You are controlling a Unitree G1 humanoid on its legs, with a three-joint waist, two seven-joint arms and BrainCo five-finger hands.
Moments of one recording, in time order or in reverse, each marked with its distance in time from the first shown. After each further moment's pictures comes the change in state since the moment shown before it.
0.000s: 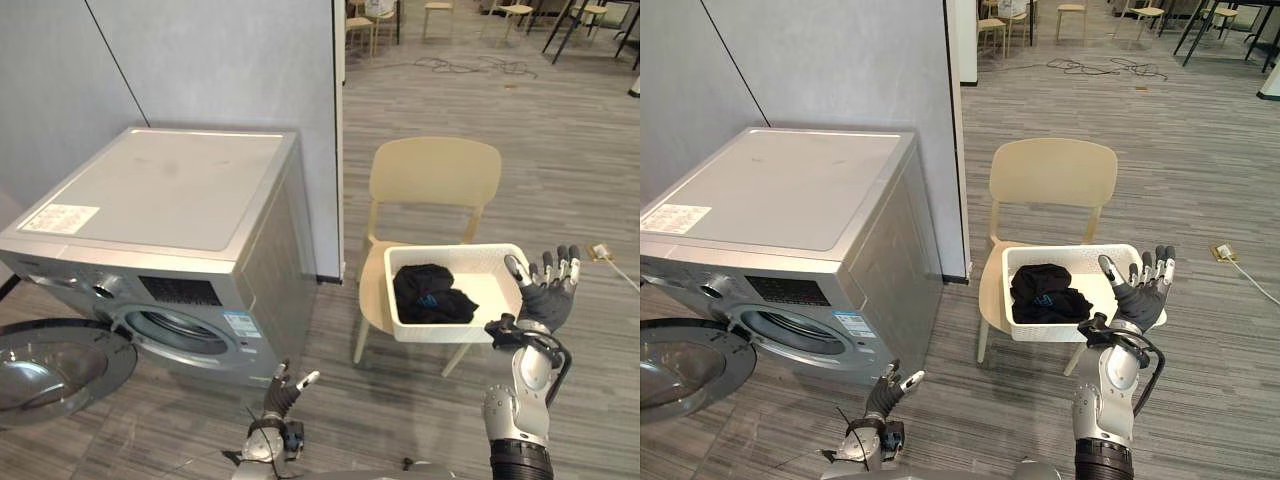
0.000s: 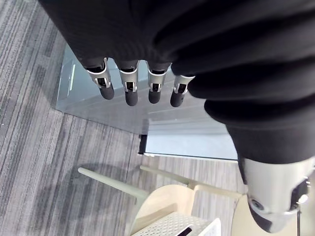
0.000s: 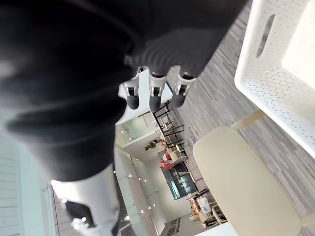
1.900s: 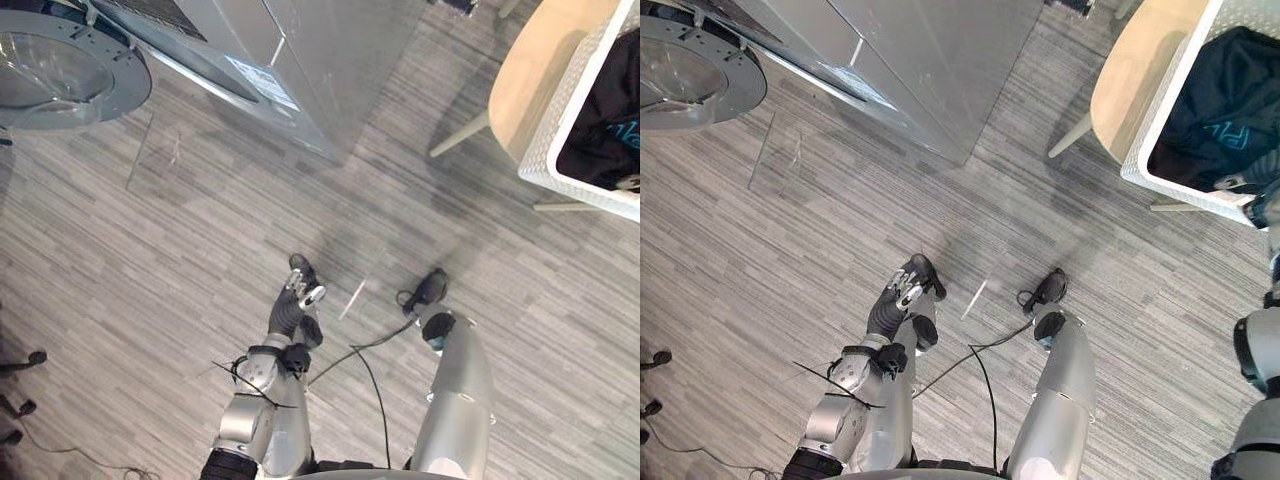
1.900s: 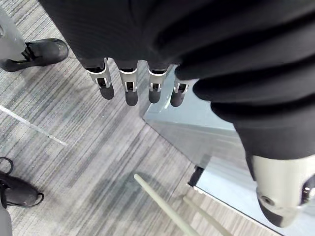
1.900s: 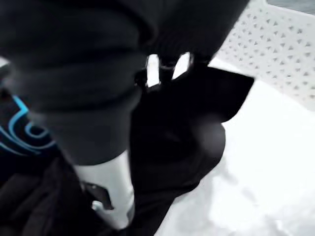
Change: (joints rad) left arm -0.130 0.059 -0.062 -0.481 -0.255 0.013 -0.175; right arm -1.105 -1.075 0.781 1.252 -0.375 0.268 0.264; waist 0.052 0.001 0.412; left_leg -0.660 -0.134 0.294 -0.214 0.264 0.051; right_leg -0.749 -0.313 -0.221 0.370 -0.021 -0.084
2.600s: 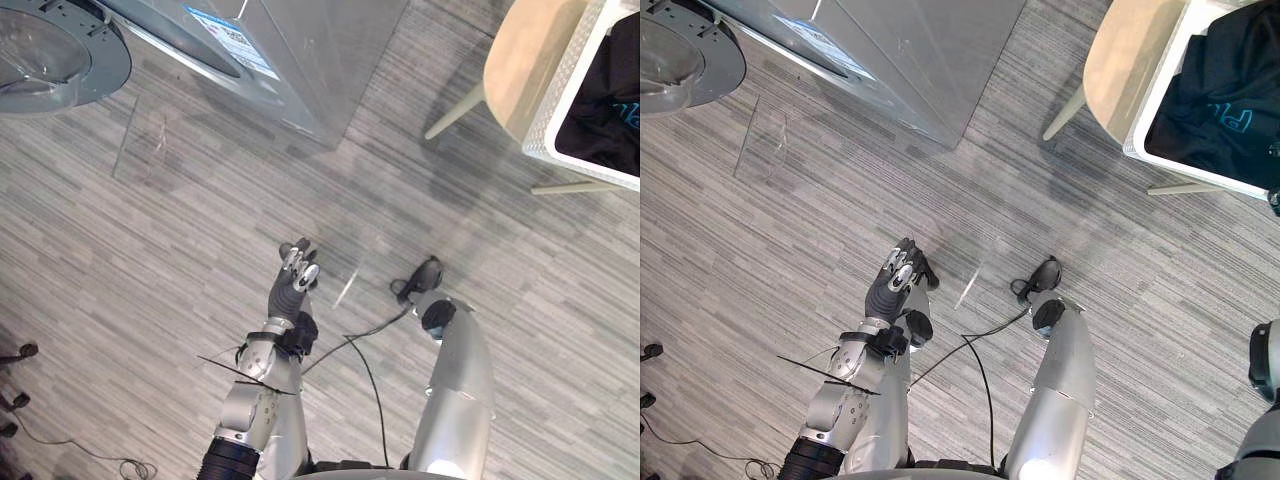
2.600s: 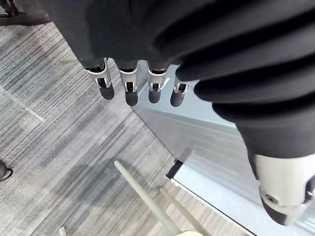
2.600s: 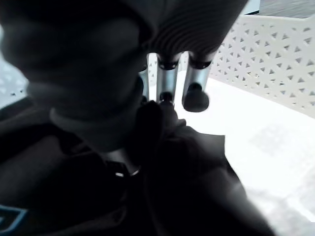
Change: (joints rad) left arm -0.050 0.005 -0.018 -0.039 -0.107 -0.032 0.022; right arm 0.166 0.062 -0.405 -0.185 -0.010 -0.009 -0.153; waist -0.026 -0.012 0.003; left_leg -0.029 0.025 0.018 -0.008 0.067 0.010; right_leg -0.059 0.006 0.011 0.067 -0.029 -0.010
